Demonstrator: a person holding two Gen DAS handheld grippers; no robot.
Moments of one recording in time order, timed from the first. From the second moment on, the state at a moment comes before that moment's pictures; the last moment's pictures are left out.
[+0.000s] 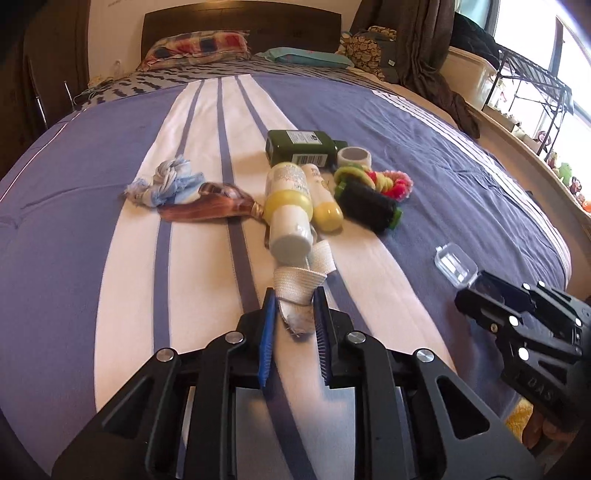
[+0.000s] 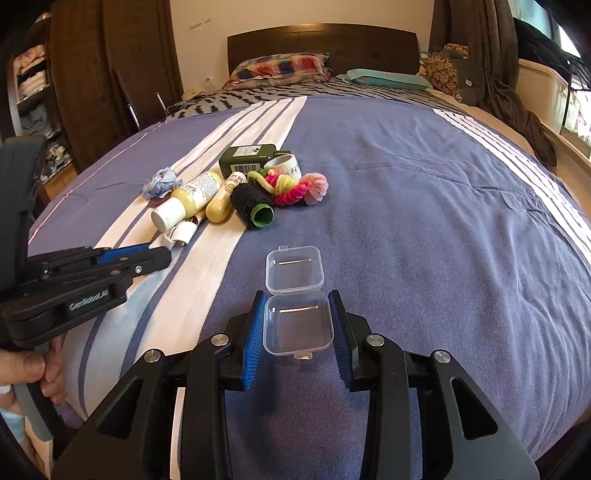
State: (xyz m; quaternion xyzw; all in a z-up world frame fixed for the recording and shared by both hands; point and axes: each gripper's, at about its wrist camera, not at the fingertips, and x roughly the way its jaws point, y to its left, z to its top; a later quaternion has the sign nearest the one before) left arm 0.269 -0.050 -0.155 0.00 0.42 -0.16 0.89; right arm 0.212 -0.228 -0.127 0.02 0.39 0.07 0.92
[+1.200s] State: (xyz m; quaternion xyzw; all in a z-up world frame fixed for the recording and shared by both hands) left arm 0.040 -0.015 -0.209 -0.01 0.48 -0.16 0.86; right arm 0.028 -0.186 -0.165 0.05 0.47 0.12 0.87
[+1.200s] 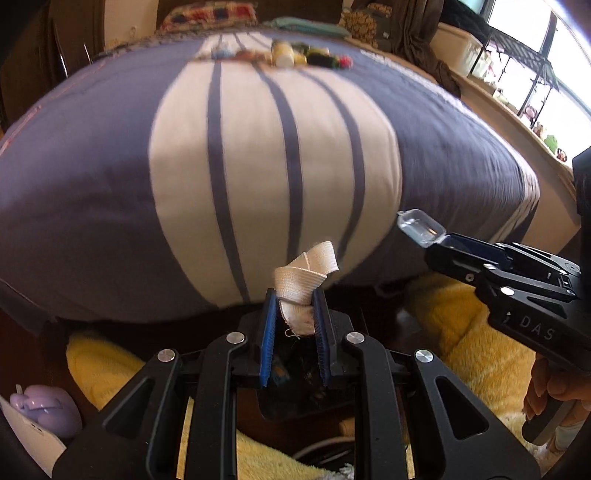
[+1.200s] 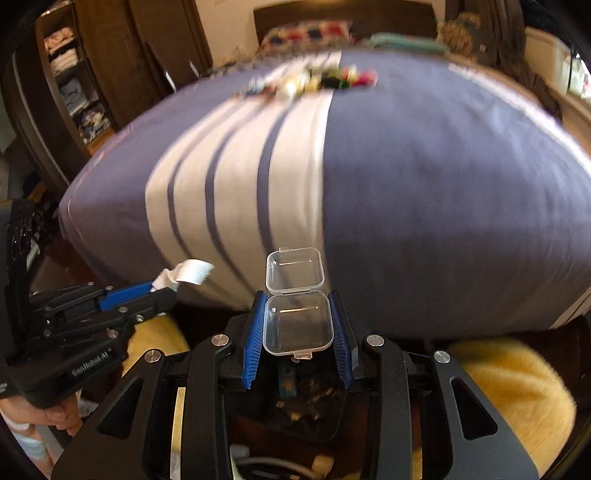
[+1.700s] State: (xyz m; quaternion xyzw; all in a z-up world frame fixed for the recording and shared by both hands) left arm 0.042 -0.040 -0.307 0.00 0.59 -0.17 0.79; right arm 0.029 -0.178 -0.258 0.06 0.57 0.11 0.81
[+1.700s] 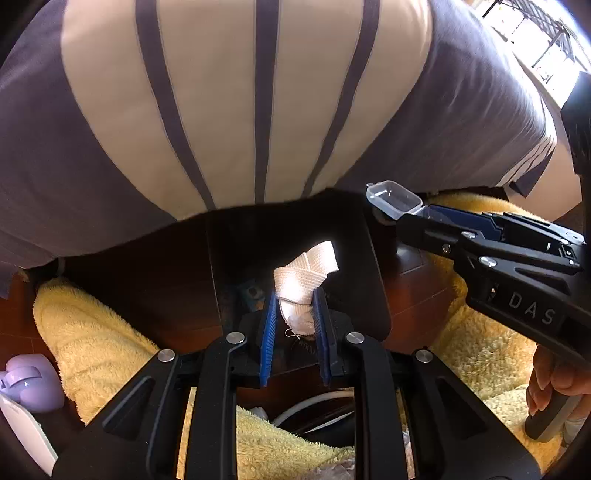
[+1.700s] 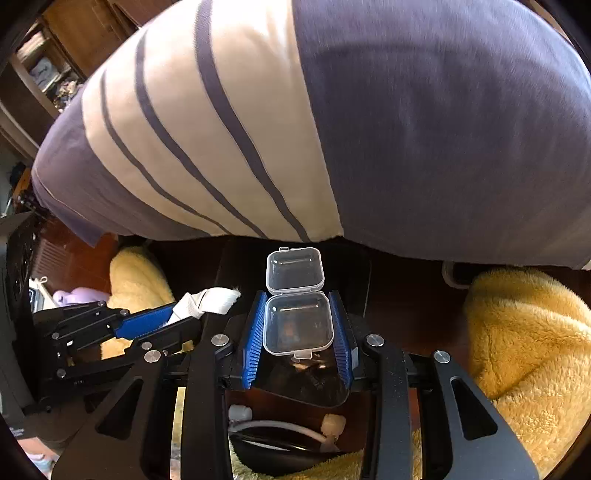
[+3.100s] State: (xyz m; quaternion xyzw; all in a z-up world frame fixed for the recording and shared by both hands) left arm 0.053 0.015 -0.159 0.01 0.43 -0.10 0.90; right arm 0.036 -0.225 -0.127 0.05 0.41 0.03 0.91
